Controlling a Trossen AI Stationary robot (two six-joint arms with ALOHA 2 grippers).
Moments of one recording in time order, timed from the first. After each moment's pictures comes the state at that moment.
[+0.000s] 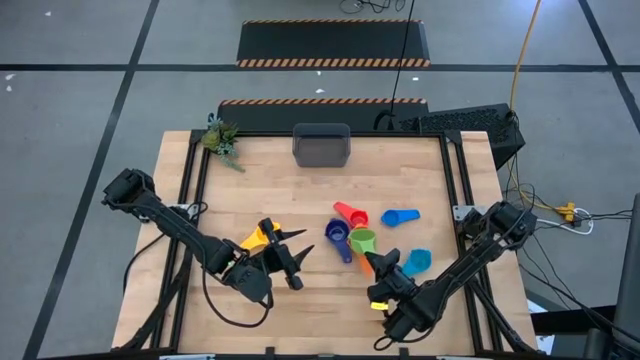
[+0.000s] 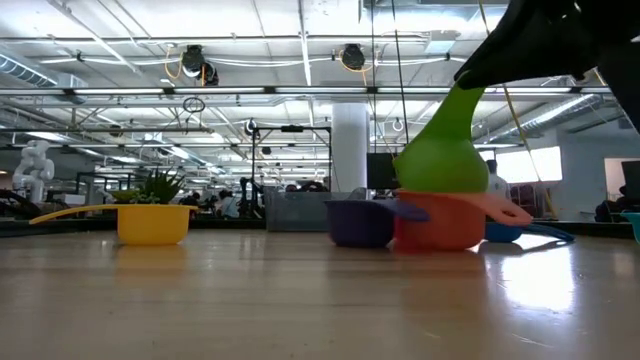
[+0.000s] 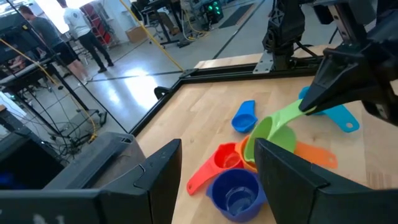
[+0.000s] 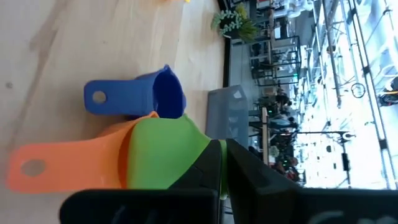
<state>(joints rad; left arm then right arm) -0.58 1.58 1.10 -0.03 -1.08 -0.14 0.77 1.86 1.22 -1.04 1.21 0.30</state>
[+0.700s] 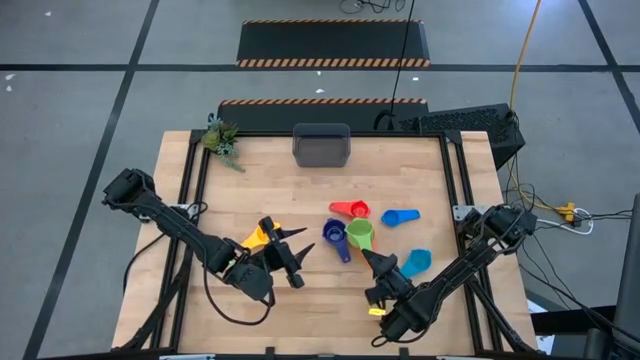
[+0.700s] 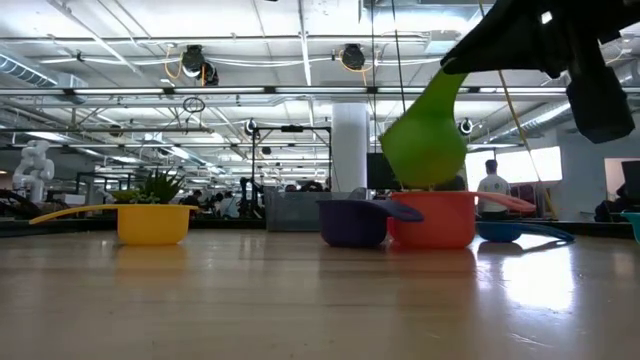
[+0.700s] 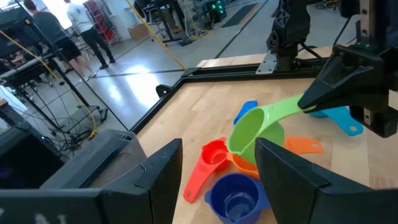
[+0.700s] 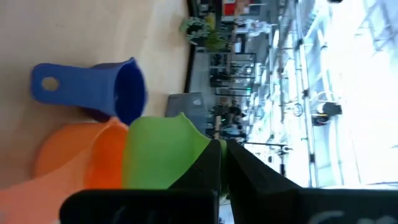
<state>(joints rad) -0.57 1.58 1.10 -0.03 -1.08 -0.16 0.76 1.90 1.22 -1.04 1.39 0.17</state>
